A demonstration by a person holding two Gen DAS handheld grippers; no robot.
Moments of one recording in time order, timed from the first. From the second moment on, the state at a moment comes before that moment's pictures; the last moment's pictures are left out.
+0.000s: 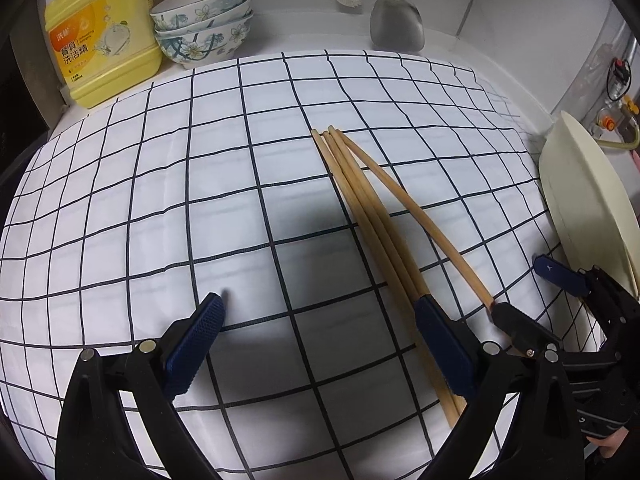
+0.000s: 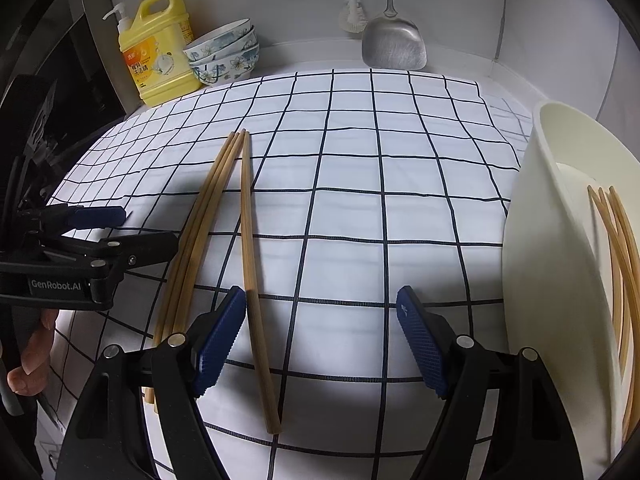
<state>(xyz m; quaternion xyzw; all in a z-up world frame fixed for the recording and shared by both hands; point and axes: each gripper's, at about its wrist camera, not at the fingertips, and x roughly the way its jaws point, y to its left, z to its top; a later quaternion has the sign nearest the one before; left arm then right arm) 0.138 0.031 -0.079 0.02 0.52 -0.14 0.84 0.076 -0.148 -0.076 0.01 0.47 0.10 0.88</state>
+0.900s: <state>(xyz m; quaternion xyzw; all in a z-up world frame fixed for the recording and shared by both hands) 0.135 0.040 -0.079 0.05 0.52 -0.11 0.84 0.076 -0.148 -0.076 0.01 0.47 0.10 0.88</state>
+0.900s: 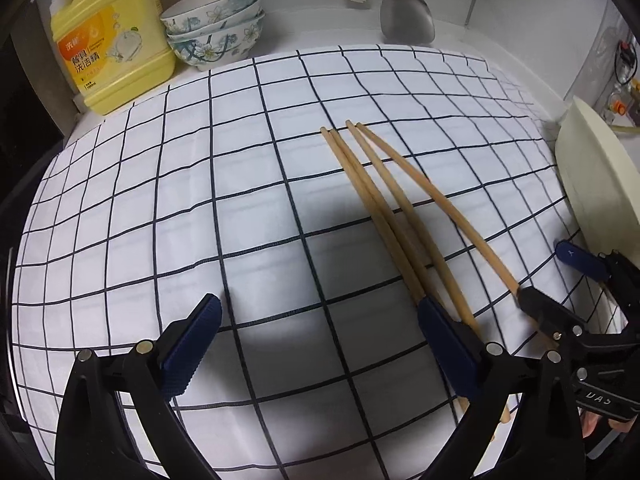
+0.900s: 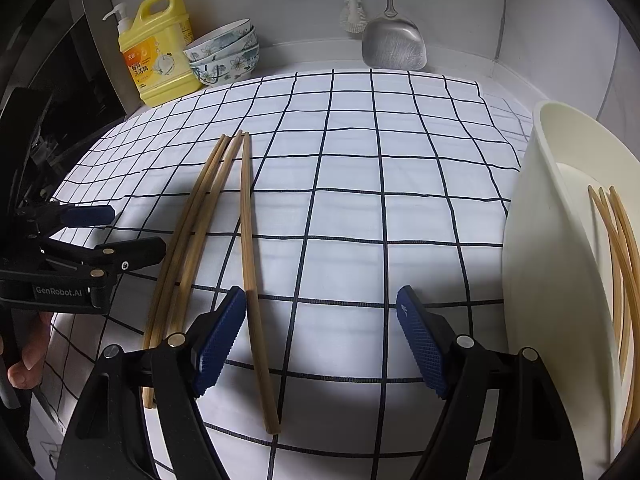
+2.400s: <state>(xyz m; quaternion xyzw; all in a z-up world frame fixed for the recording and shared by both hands) 0.136 0.029 -0.079 0.07 0.52 -0.10 0.85 0.076 -0.147 -0.076 0.01 0.47 0.10 0.88</state>
